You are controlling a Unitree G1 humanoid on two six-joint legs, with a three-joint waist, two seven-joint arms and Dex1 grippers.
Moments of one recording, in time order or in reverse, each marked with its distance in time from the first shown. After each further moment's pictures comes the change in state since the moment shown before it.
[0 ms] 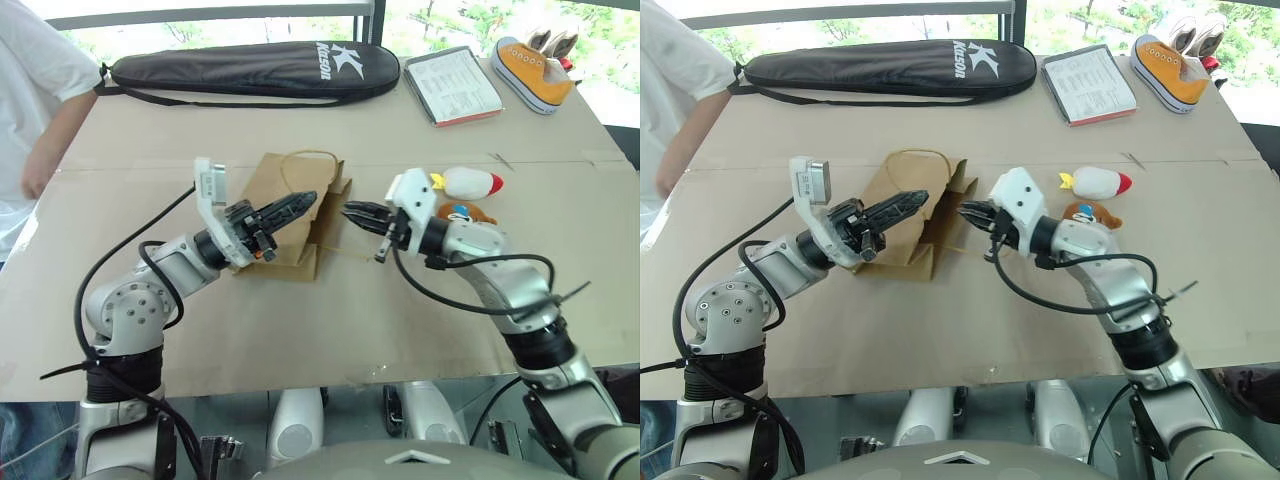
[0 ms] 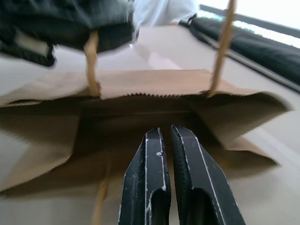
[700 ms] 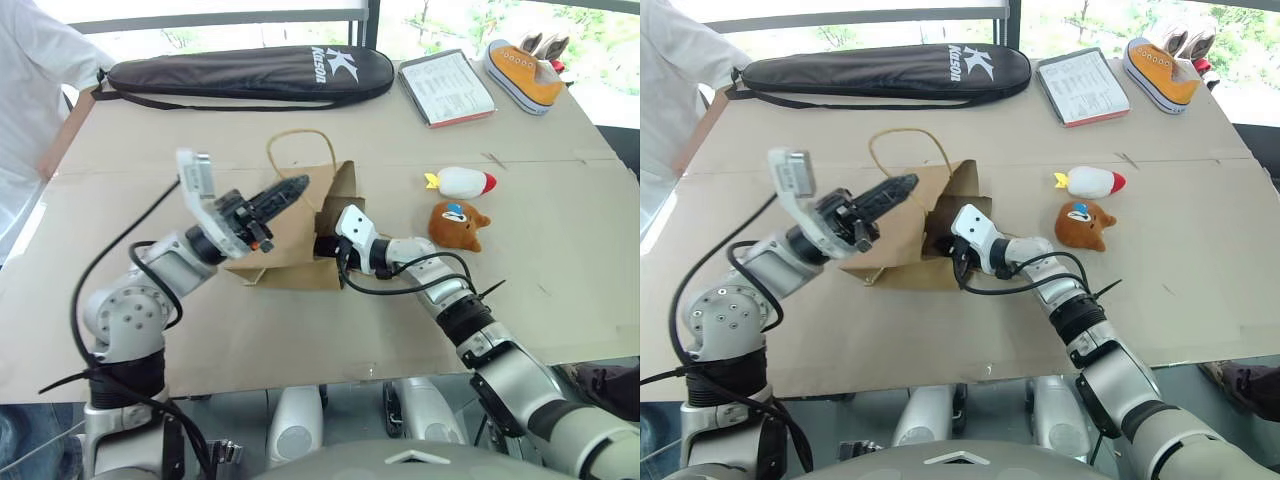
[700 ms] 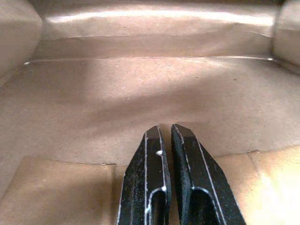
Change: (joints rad) left arm 0.012 -0.004 0.080 -0.040 0.084 -0.109 0.045; right arm -0.101 0.234 0.025 0.635 -0.162 -0.315 0.048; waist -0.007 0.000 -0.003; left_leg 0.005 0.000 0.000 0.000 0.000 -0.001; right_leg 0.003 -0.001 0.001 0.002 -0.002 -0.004
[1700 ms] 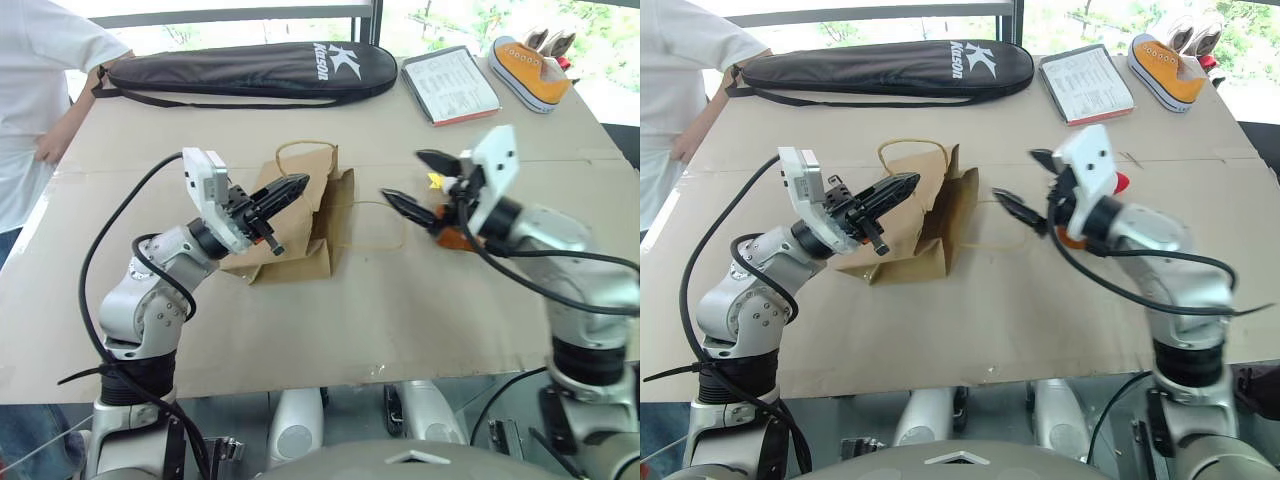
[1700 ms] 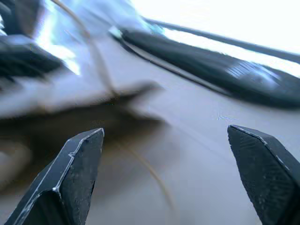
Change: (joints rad) left arm 0.005 -0.034 -0.128 0.017 0.340 -0.254 -0.146; right arm 0.225 -0.422 -0.435 -1.075 0.267 0.811 -0.196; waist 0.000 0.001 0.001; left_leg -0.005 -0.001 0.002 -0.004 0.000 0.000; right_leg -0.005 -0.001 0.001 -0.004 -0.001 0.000
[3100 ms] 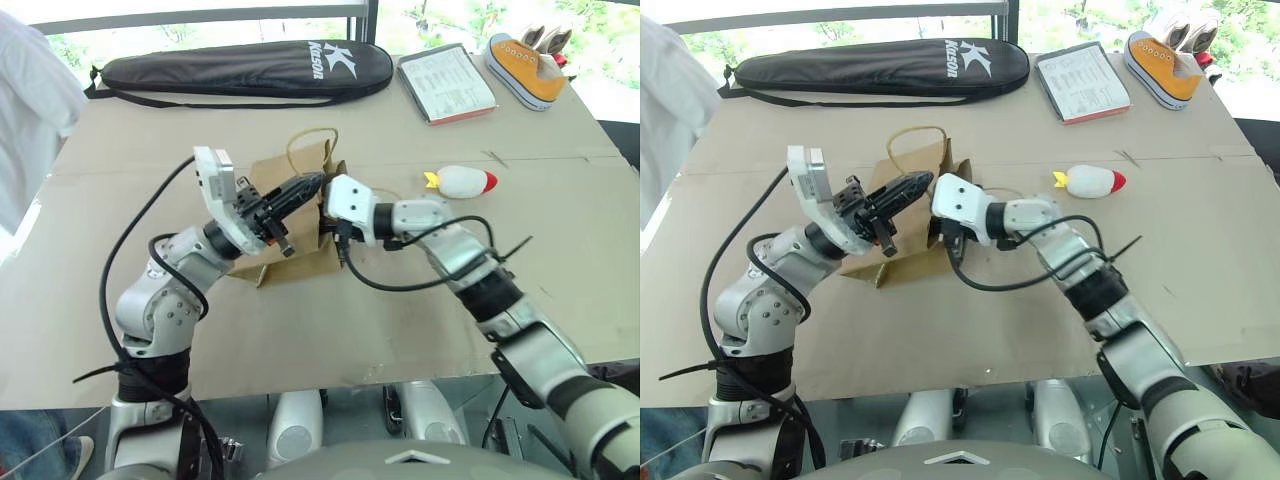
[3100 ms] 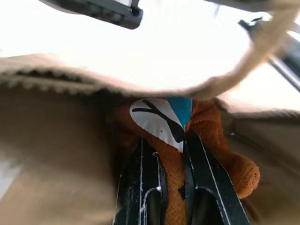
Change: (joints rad) left arm 0.001 -0.078 -0.019 -0.023 -0.066 0.041 0.008; right arm -0.415 0.313 0.537 0.908 -0.263 -0.807 0.362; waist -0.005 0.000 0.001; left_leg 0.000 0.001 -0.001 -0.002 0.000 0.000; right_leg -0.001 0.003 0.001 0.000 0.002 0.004
